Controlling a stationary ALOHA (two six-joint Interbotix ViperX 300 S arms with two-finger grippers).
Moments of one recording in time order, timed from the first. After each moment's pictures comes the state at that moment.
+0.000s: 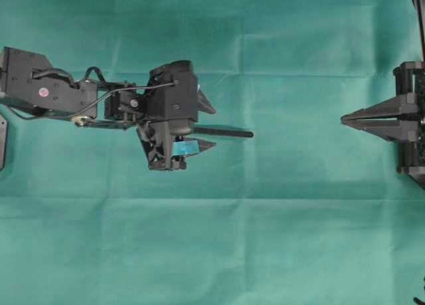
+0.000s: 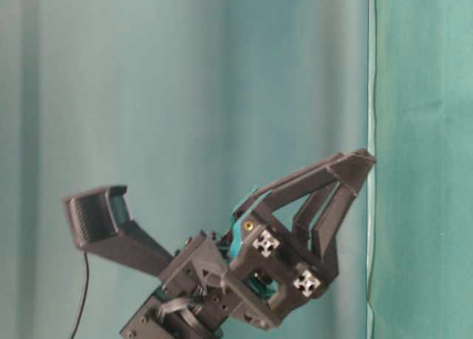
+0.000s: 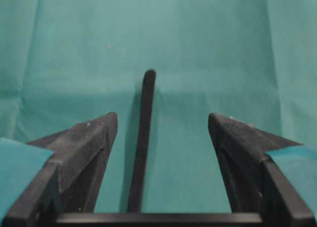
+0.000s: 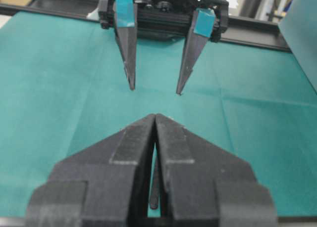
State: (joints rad) left arm 0.03 0.00 0.56 -0.02 0.06 0.06; right arm 0.00 -1.01 1.34 -0.02 -0.30 0.03
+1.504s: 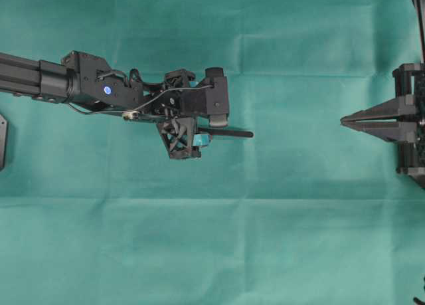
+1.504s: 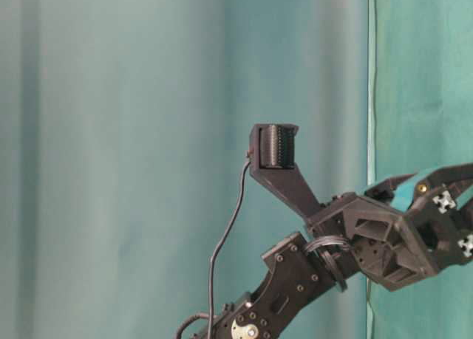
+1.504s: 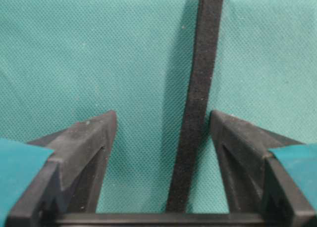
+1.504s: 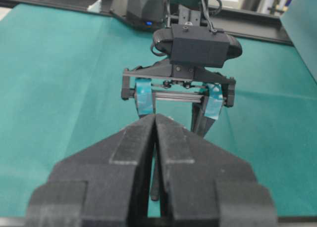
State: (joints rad) left arm 0.11 0.29 0.48 -0.02 0.12 0.07; right arm 0.00 -1.01 1.36 -0.02 -0.30 0.03
